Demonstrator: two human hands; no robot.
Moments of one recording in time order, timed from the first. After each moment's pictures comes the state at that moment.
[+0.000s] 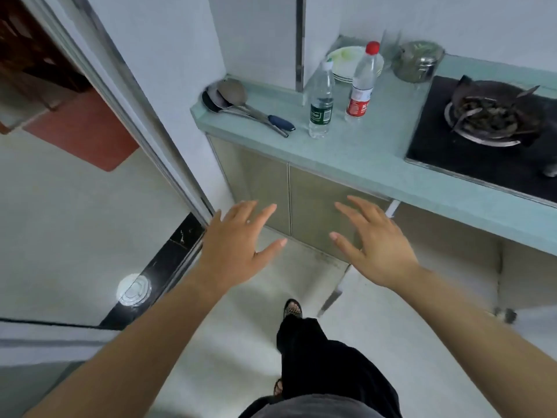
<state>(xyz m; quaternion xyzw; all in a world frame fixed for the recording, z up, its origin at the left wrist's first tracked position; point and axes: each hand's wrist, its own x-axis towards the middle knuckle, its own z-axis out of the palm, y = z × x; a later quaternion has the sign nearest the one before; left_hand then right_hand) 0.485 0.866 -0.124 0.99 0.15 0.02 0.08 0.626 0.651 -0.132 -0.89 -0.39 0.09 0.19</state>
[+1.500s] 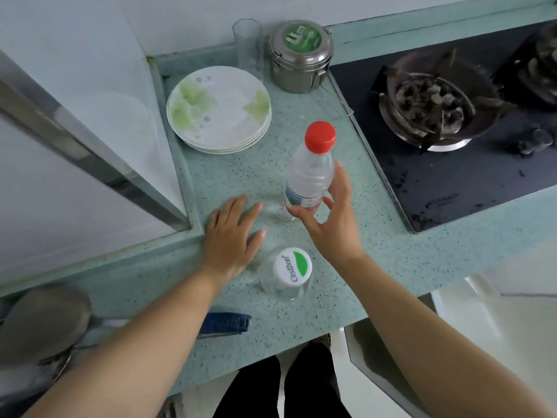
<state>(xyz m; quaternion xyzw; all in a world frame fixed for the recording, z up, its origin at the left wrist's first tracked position) 1.056 1.091 -0.297 0.97 -0.20 -0.11 0.10 1.020 0.893 -0.242 -0.85 0.07 -0.10 0.51</state>
